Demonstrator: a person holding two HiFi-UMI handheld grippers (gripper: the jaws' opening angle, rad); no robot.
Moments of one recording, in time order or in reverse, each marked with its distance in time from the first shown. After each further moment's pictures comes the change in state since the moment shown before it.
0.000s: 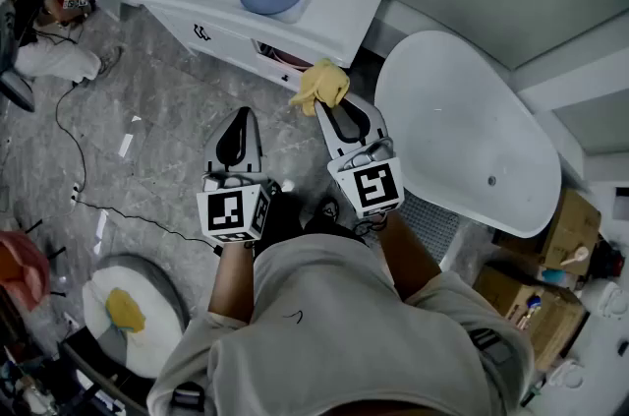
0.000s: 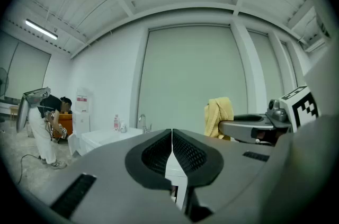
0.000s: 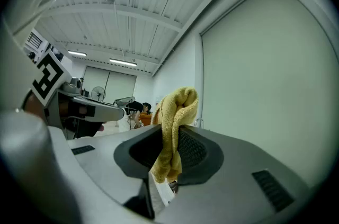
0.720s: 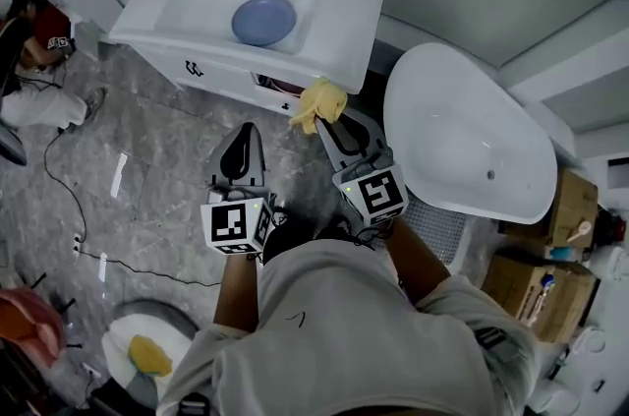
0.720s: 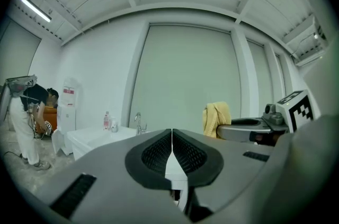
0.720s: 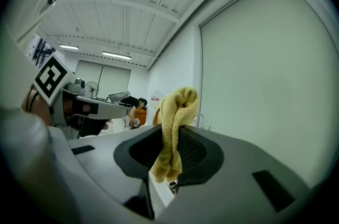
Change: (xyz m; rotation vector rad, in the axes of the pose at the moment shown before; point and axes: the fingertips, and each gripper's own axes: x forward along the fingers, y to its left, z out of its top) left arm 0.049 0.080 -0.008 -0.050 0.007 -0.144; right arm 0.084 0.025 -0.012 0.037 0.122 -0.042
